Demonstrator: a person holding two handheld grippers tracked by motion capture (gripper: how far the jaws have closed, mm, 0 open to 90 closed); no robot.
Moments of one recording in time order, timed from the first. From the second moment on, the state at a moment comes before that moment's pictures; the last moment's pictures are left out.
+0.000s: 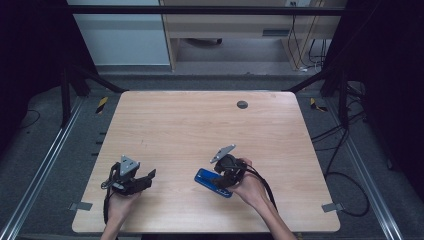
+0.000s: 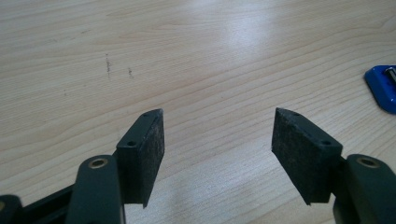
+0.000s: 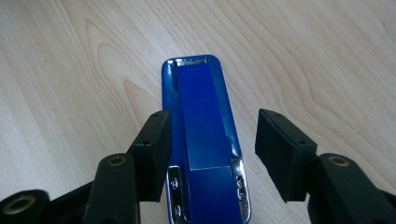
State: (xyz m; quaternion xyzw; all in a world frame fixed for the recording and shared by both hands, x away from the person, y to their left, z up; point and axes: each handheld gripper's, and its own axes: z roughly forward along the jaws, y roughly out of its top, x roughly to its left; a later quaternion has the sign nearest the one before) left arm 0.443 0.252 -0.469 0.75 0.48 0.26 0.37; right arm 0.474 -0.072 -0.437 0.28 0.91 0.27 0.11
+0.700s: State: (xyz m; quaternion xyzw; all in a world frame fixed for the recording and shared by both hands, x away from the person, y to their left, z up) left arm 0.444 0.252 -0.470 0.76 0.48 0.25 0.36; right arm 0.483 -0.062 -0.461 0.27 0.93 0.24 0.08
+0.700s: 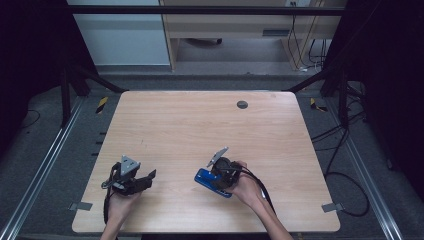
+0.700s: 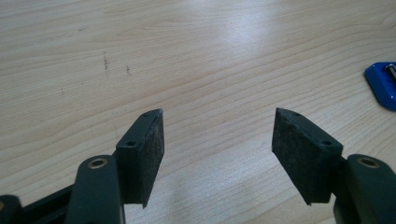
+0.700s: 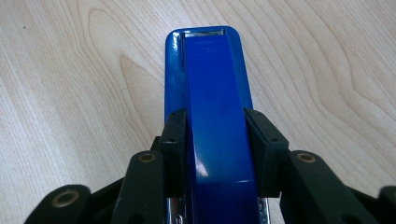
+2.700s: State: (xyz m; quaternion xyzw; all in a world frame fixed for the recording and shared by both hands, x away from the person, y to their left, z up) left arm 0.445 0.251 -0.472 0.76 0.48 0.24 0.36; right arm 0.465 -0.077 -0.460 0.03 0.97 0.25 0.02
